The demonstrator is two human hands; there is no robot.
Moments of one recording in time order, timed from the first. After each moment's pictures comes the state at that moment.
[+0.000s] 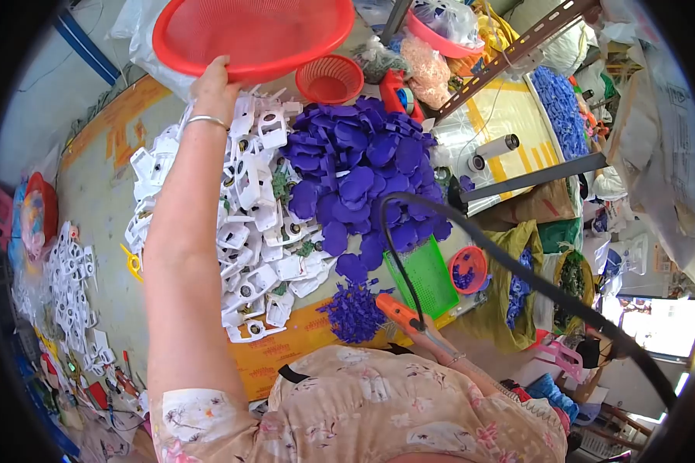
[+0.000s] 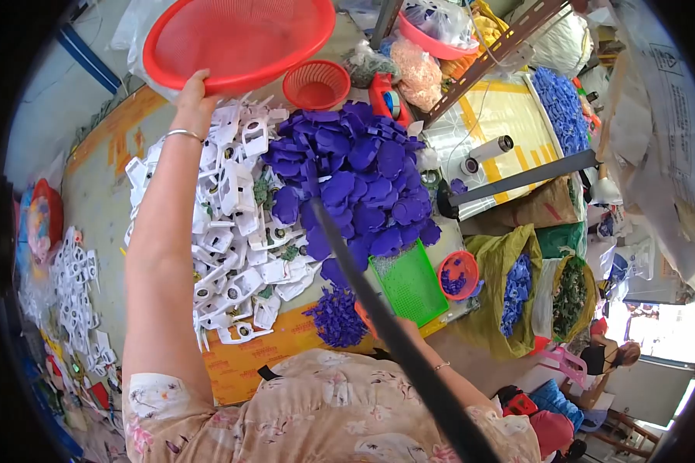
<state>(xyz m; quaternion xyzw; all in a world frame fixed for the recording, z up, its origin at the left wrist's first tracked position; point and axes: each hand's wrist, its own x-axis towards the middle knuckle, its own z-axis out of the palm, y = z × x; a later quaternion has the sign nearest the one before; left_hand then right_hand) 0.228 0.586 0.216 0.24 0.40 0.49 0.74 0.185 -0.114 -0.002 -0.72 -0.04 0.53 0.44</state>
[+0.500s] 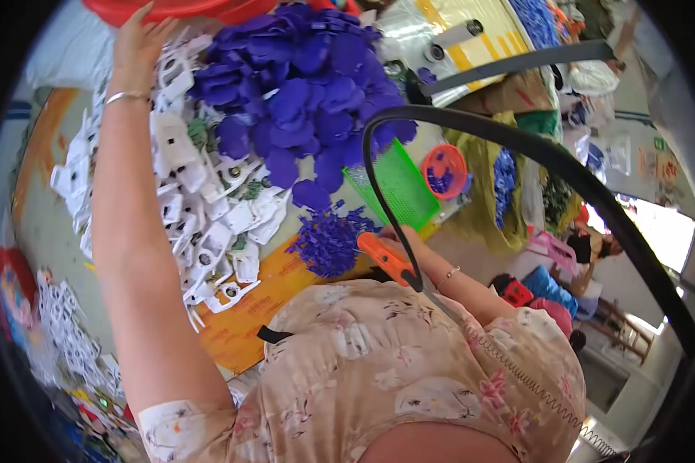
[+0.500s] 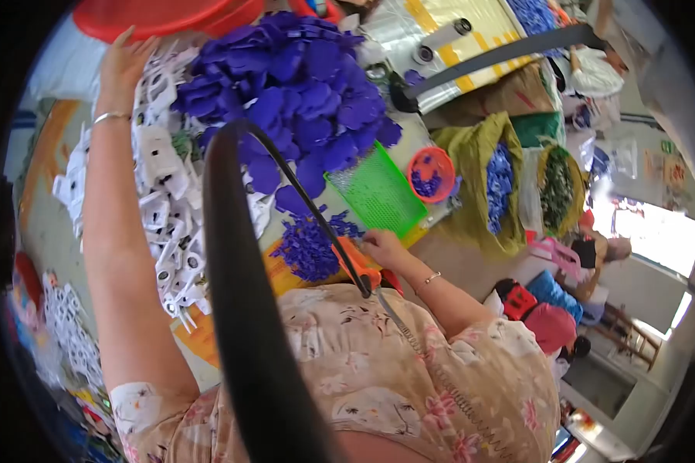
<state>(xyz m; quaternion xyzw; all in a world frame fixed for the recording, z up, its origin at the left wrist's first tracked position) 0.265 0.570 0.165 0.29 0.32 0.29 0.86 0.194 -0.081 0.050 -0.83 -0.20 0.42 0.31</state>
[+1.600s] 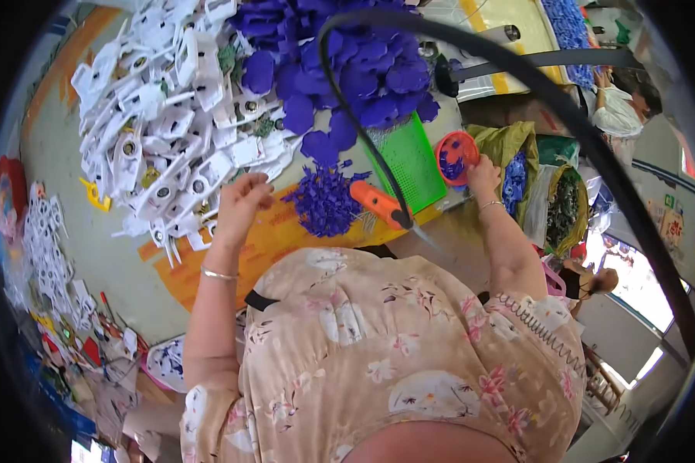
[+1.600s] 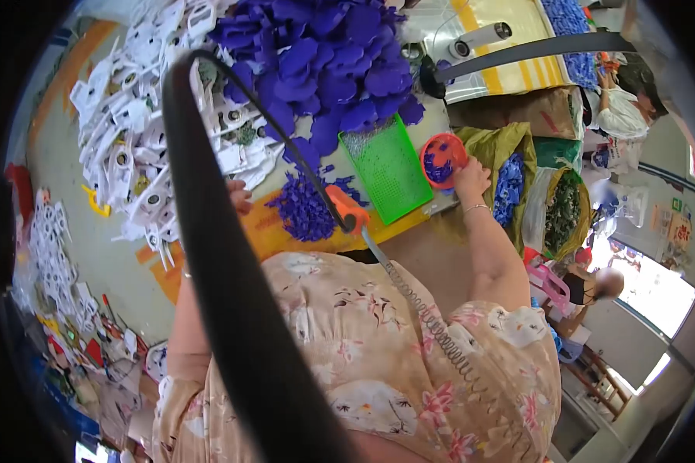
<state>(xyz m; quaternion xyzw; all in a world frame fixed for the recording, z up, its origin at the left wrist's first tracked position) -0.009 0.217 0.130 0.51 0.46 0.05 0.72 0.391 -0.165 0.025 -0.98 -0.11 0.10 -0.12</state>
